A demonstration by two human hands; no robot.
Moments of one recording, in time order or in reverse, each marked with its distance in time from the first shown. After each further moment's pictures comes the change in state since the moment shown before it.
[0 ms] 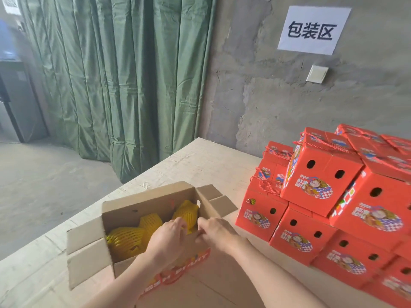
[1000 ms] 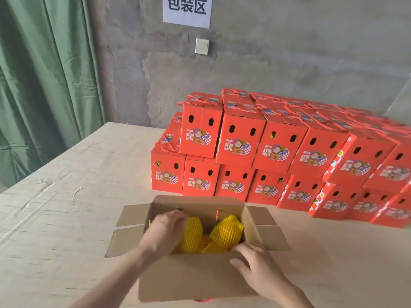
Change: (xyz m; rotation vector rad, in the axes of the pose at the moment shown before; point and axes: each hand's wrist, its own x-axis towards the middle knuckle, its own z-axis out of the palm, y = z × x) left_hand -0.108 0.191 0.063 -0.369 -0.165 0.415; right_hand -0.388 0.067 0.047 0.149 0.417 0.472
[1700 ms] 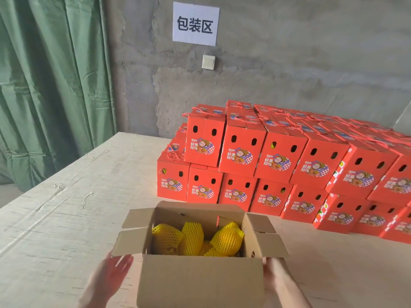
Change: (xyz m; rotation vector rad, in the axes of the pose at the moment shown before) left_hand -0.078 -0.122 -0.009 -1.318 0.094 -0.916; right_hand 0.015 0.048 0.012 1.414 0.316 0.945
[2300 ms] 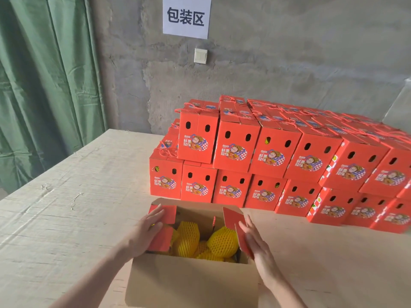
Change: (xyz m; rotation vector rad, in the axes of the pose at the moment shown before) left_hand 0.022 0.036 0.094 1.266 -0.160 0.632; right_hand -0.005 0.000 0.010 -0.674 -0.331 -0.705
